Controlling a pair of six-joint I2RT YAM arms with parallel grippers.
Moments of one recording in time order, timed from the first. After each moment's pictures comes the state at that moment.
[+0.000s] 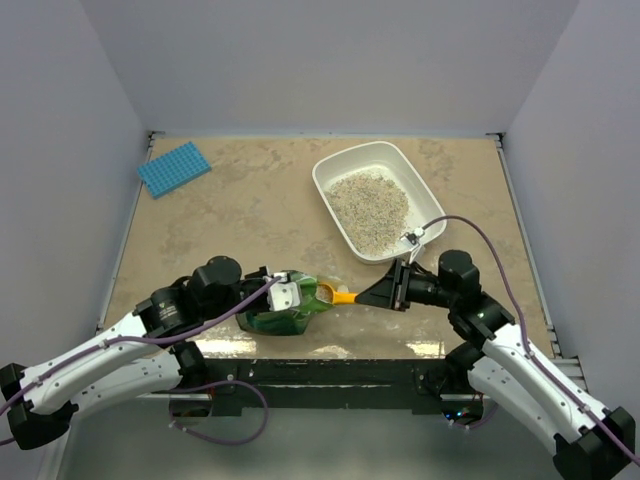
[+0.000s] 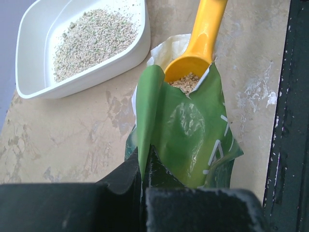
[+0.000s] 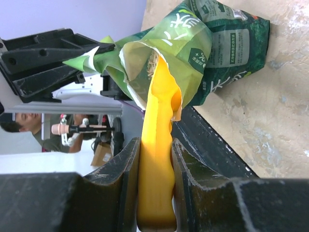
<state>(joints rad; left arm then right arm) -0.98 0.70 0.72 -0.46 0.10 0.51 0.53 0.65 0.44 -0.13 -0.68 0.98</state>
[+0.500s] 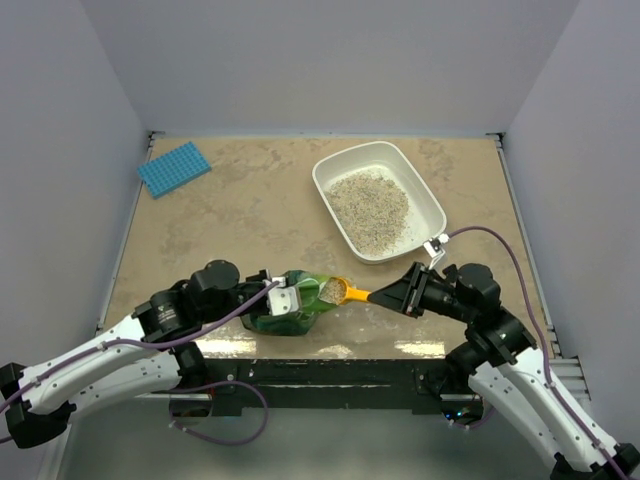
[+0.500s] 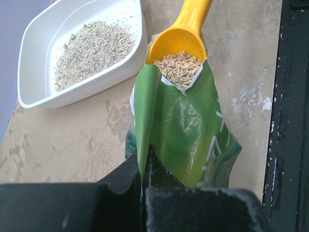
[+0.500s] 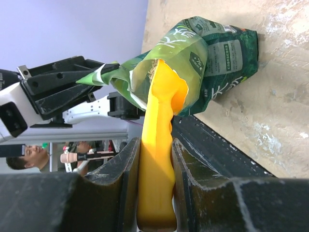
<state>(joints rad) -1.00 0.67 0.70 -0.43 0.11 0.51 0.52 0.43 0.47 -0.35 -0.51 1.07</state>
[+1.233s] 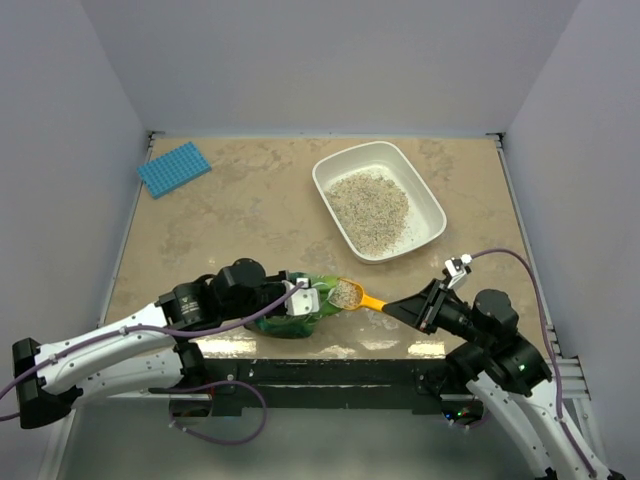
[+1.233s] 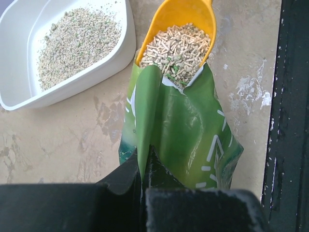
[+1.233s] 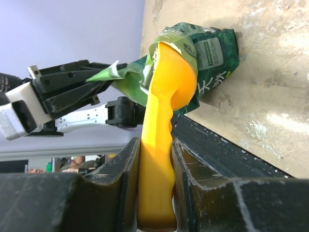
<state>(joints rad) -1.08 0.84 0.74 -0.41 0.04 0.51 0.52 0.13 0.44 -0.58 -0.41 1.13</state>
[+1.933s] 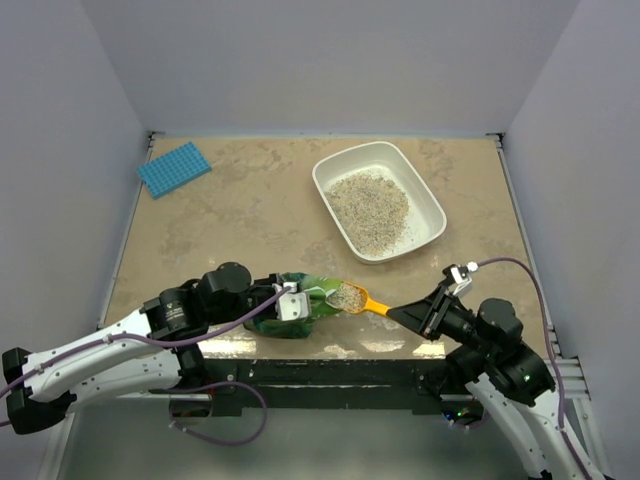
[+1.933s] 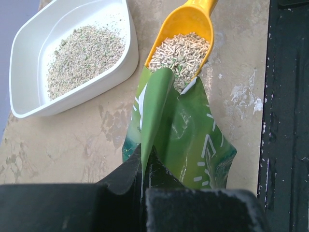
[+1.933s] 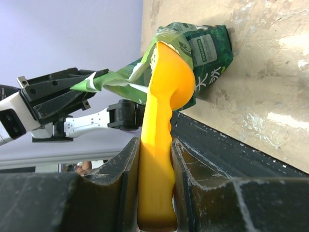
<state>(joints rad) -1.09 0.74 0.74 -0.43 0.06 0.51 0.52 0.03 0.42 -0.67 -0.38 1.18</state>
